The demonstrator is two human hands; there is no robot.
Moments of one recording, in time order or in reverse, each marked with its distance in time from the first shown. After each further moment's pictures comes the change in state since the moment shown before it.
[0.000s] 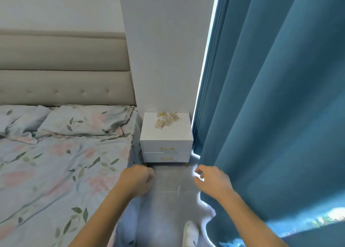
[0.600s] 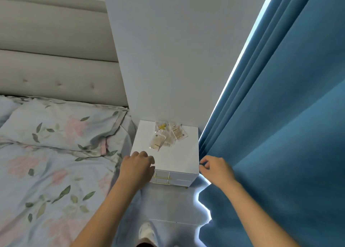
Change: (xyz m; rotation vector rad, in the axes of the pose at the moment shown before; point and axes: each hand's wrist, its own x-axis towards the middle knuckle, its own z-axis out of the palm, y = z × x) left_hand 0.389 -0.068 -0.071 0.039 0.127 -0.162; right_hand 0.438 0.038 -0.065 0.118 -0.114 0.065
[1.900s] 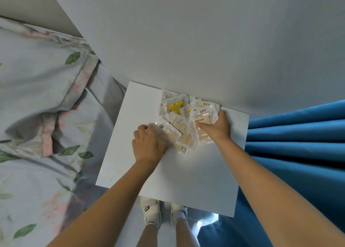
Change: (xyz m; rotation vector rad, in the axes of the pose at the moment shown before) left_hand 0.388 -0.062 0.342 -0.478 -0.234 -0.558; right_hand 0.518 0.022 0.231 0.404 -0.030 0.354
